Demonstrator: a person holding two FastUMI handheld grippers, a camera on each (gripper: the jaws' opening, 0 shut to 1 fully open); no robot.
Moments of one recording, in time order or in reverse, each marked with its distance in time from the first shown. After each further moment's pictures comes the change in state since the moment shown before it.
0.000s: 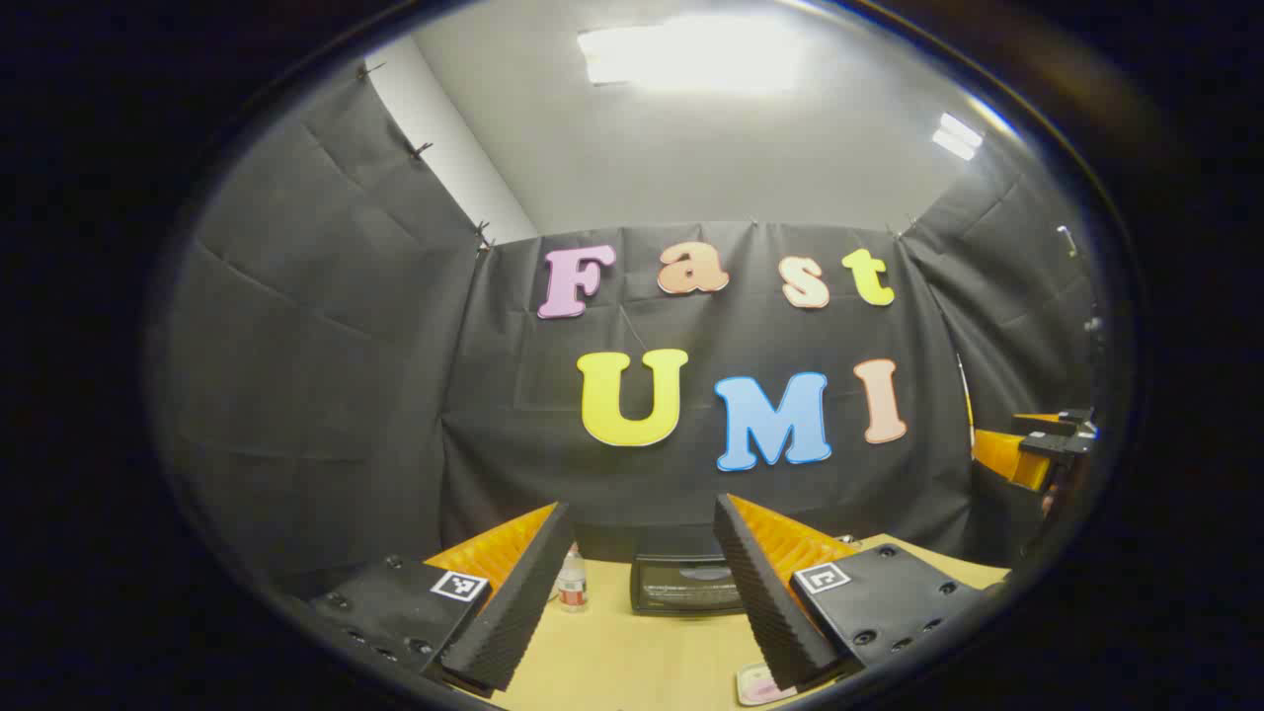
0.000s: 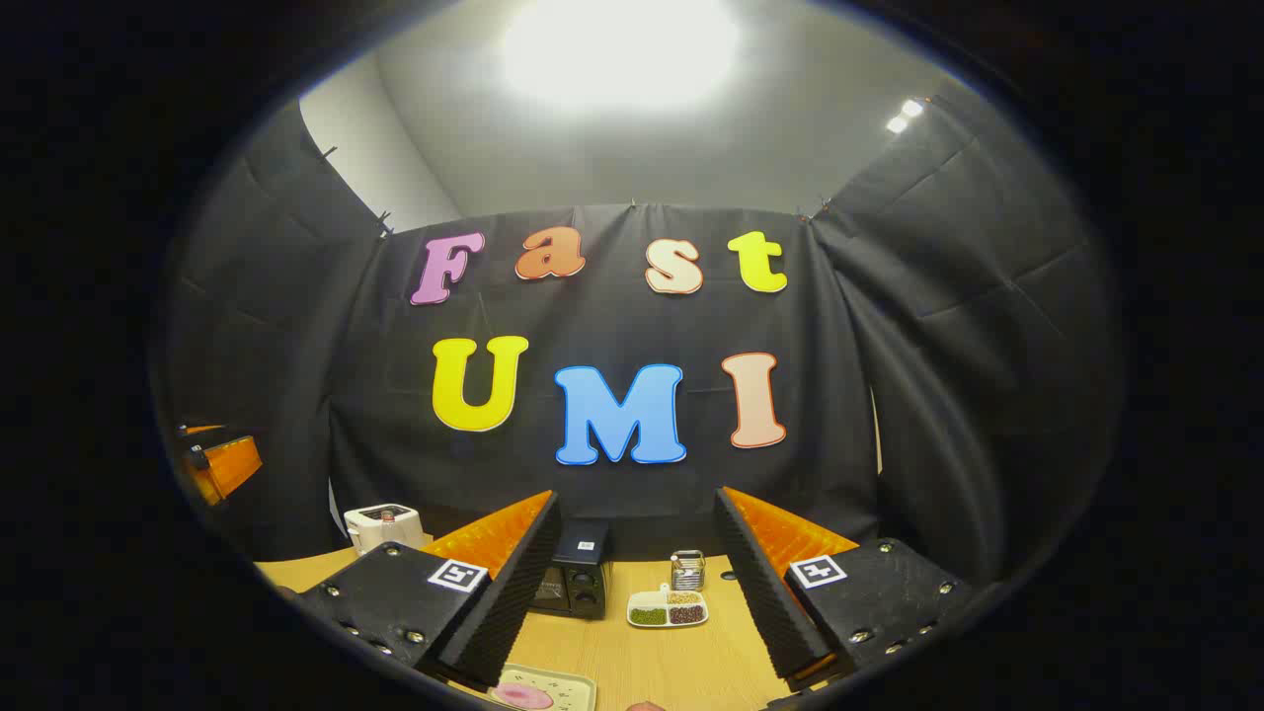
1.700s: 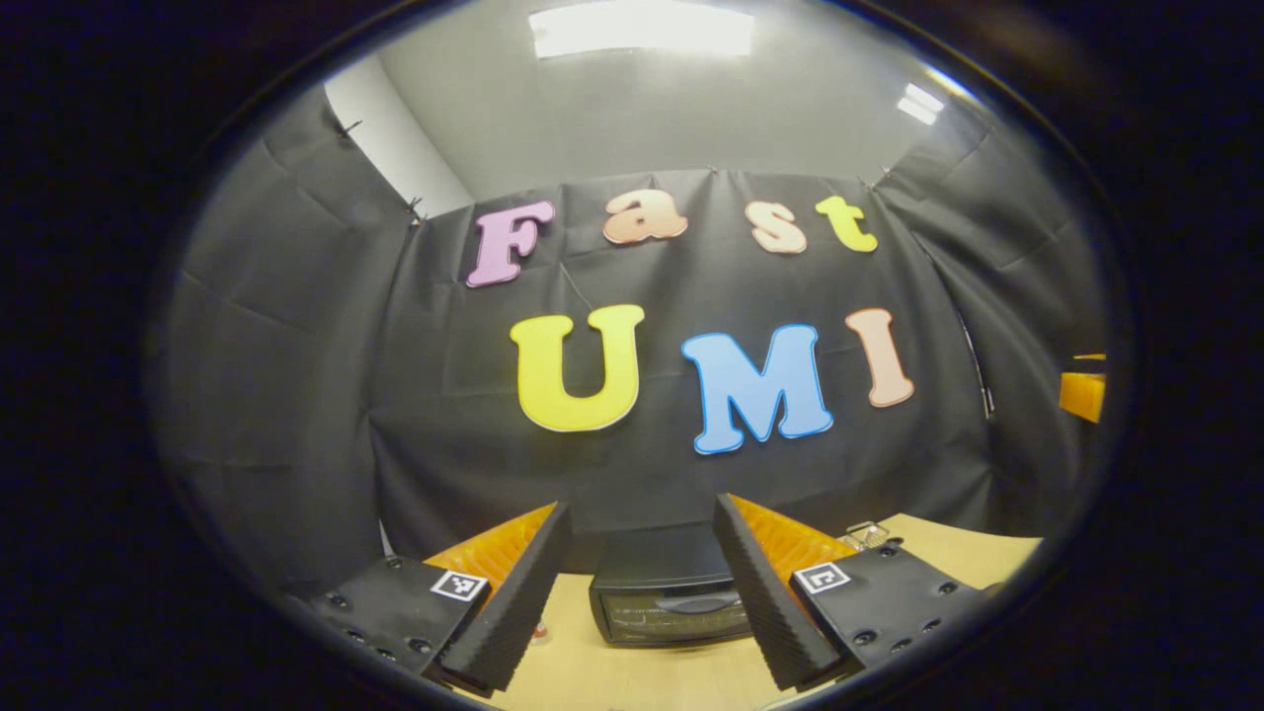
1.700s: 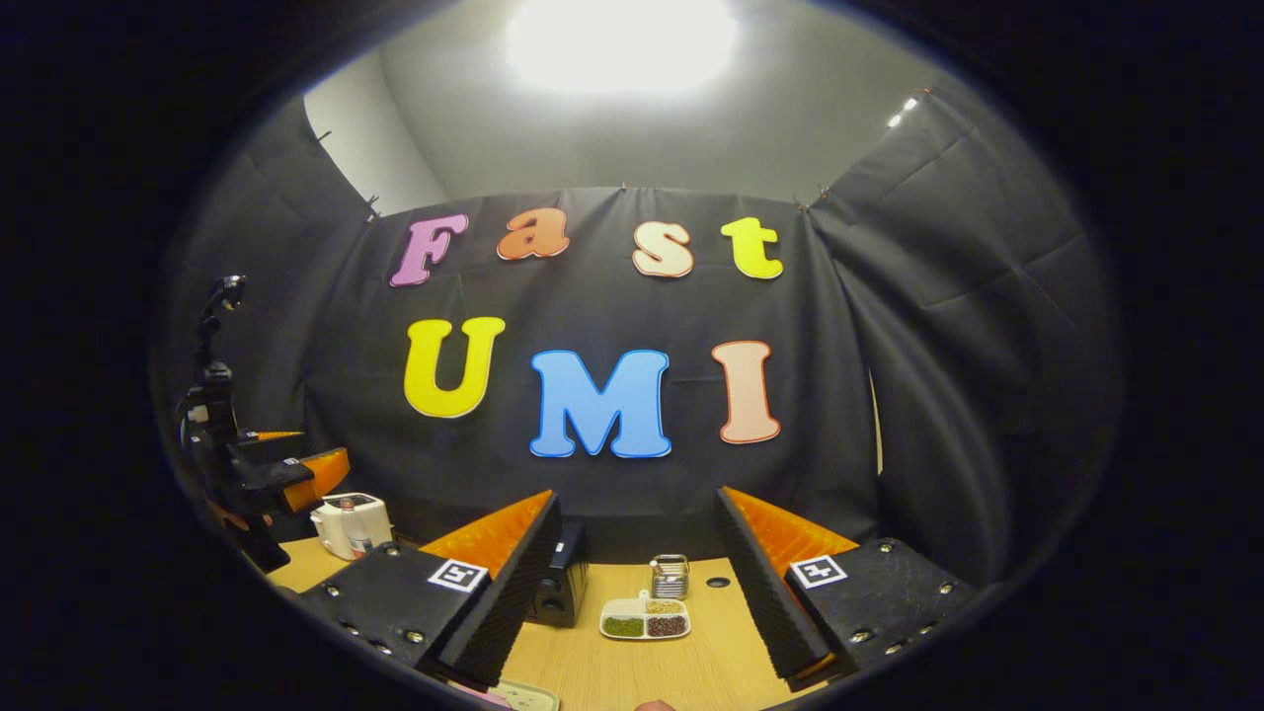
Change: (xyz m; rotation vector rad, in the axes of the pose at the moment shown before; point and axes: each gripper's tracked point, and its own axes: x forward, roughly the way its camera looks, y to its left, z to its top) left arm 0.221 -0.057 -0.110 0.095 0.073 -0.117; right arm 0.074 -0.025 -0.043 -0.023 0.025 -0.037
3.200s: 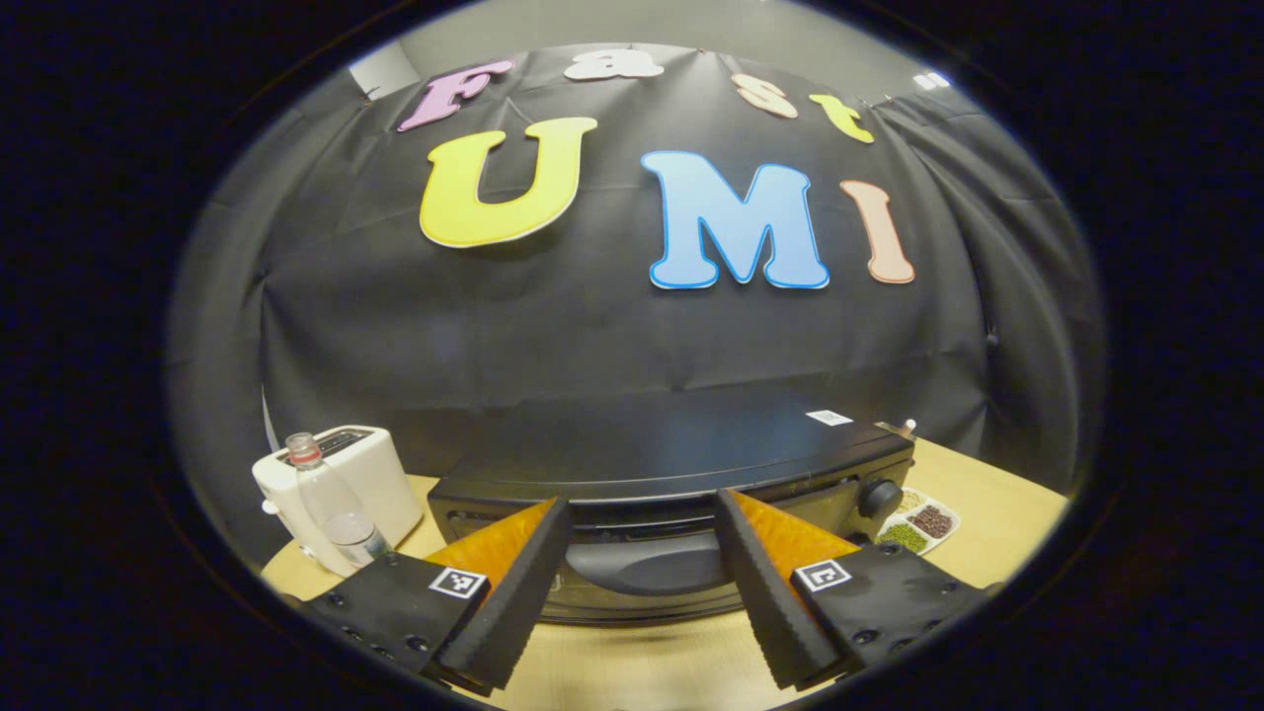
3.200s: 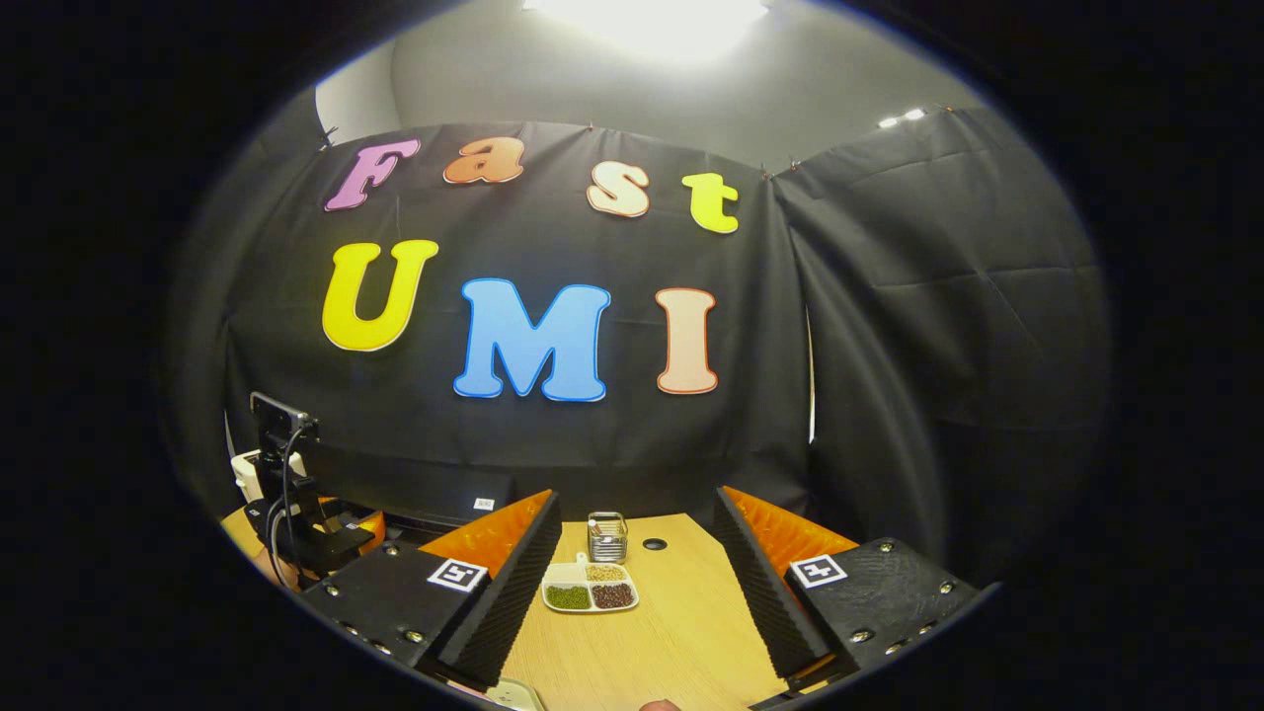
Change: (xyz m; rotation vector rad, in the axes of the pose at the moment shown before) left arm 0.145 -0.056 -0.236 -0.057 0.295 -0.149; right arm 0.021 -0.005 -0.034 -0.086 0.169 -0.230
